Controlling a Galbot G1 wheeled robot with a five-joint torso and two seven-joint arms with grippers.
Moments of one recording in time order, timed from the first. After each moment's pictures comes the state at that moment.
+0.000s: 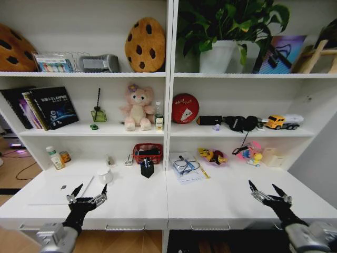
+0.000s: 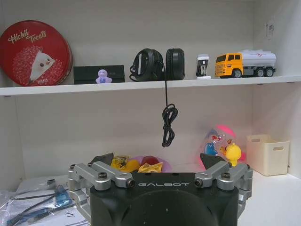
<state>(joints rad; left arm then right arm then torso) 1.94 -1.18 -0.84 -2.50 -0.43 0.25 -0.18 -1.87 1.19 1.11 2.19 0.70 -0.08 -0.04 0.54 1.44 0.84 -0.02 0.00</state>
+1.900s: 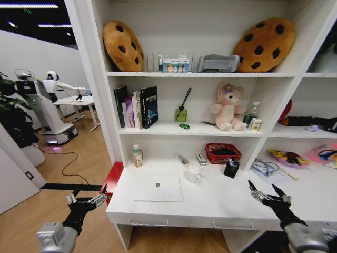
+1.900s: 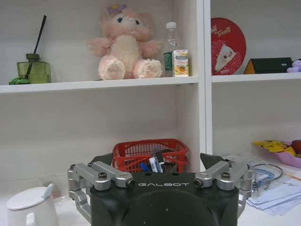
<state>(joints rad) 1.94 -1.18 -0.84 -2.50 -0.43 0.25 -0.18 -1.87 1.18 1.11 2.19 0.70 -0.08 -0.04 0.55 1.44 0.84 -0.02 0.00</state>
